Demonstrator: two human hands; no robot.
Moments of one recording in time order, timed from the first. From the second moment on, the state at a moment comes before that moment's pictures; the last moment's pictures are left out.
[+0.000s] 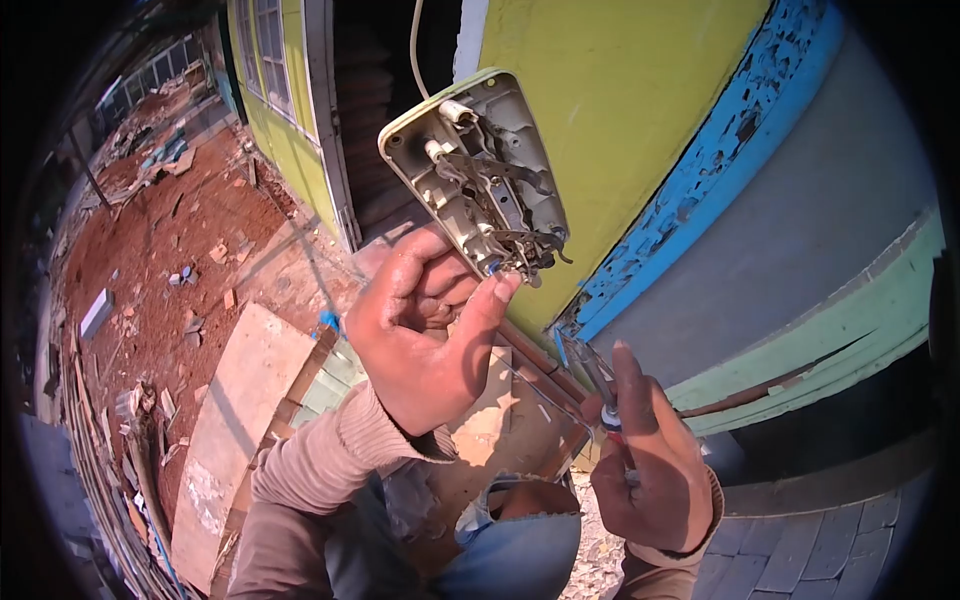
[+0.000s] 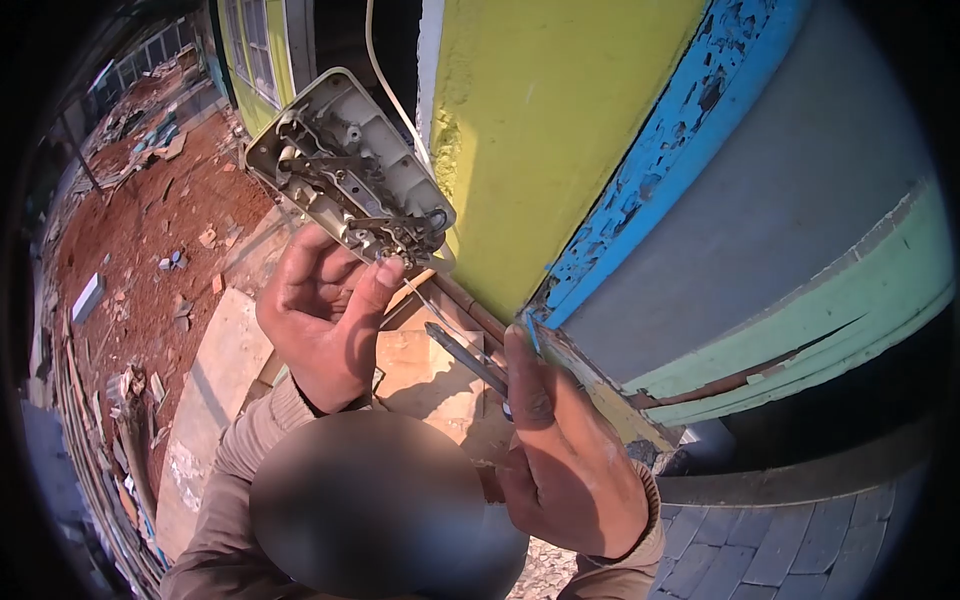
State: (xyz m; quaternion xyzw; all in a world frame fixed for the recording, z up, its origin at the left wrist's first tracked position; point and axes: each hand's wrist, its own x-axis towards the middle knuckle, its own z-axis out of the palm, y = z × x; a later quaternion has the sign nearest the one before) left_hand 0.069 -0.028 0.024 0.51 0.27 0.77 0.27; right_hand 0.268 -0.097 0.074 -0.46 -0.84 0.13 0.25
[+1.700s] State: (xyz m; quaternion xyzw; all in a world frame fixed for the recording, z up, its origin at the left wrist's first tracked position) left_hand 0.050 -0.009 0.016 0.53 0.32 0.76 0.21; right_hand 0.239 -0.109 0.100 -0.28 -0.79 -0.26 0.48
